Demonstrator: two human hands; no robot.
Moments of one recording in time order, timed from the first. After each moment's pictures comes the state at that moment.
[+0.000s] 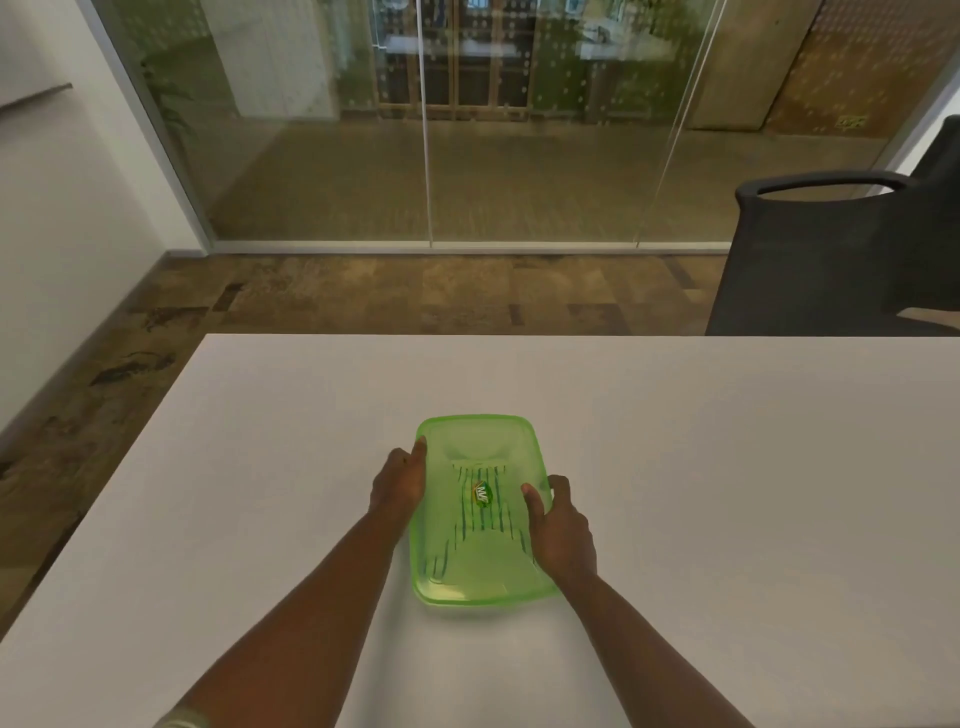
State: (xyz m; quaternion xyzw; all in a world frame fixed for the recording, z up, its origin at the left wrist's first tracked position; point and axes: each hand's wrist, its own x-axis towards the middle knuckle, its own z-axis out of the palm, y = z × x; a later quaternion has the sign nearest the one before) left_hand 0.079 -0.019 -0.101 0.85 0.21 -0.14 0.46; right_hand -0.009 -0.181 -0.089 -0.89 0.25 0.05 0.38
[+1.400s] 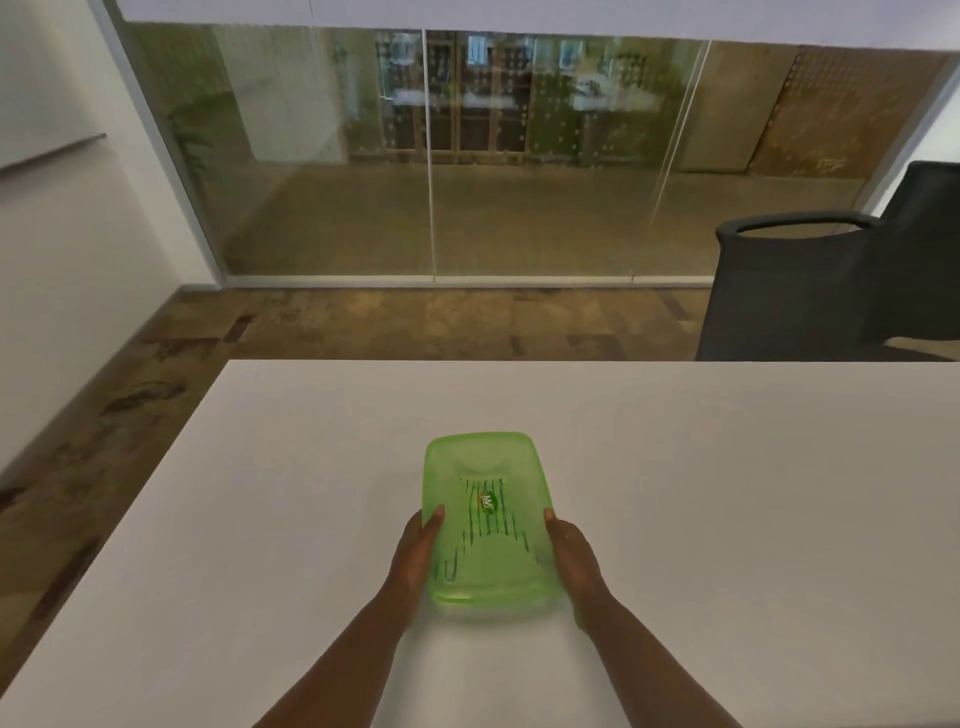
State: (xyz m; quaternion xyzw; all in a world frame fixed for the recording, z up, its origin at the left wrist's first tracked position) left_hand -0.009 -0.015 -0.084 0.65 0.17 -0.20 0.71; right_hand -0.033 -0.190 -0.096 -0.73 0.31 0.09 0.61
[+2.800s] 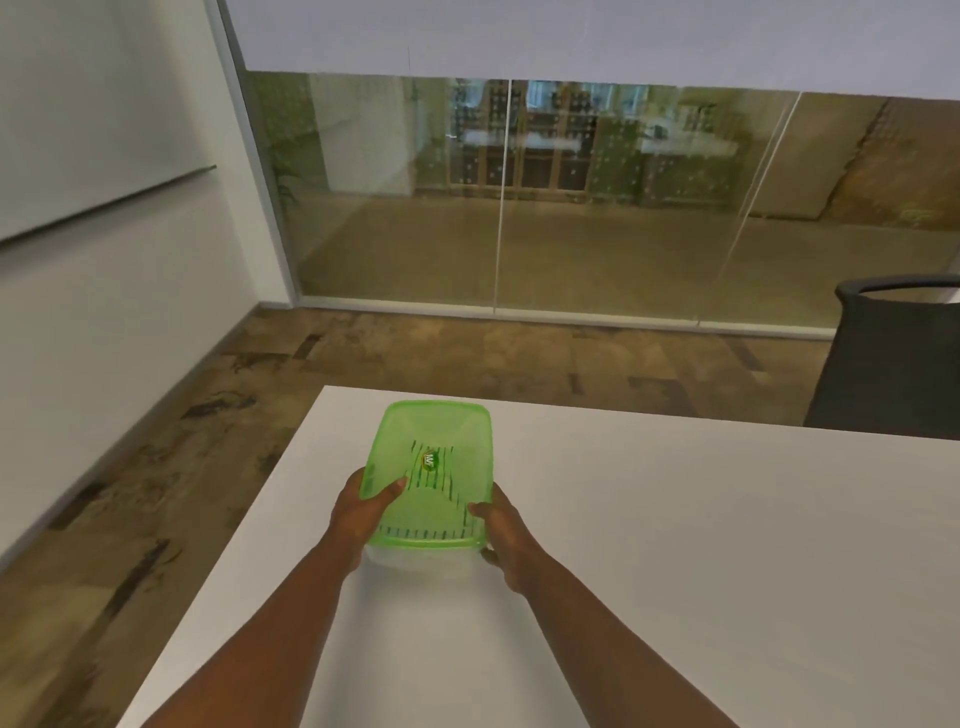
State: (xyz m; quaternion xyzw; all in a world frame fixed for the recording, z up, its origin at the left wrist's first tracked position) left_hand 0.084 0.164 -0.043 0.72 0.20 -0.07 0.66; right_hand 0.068 -0.009 -0.040 -0.68 0.15 0.21 0.69
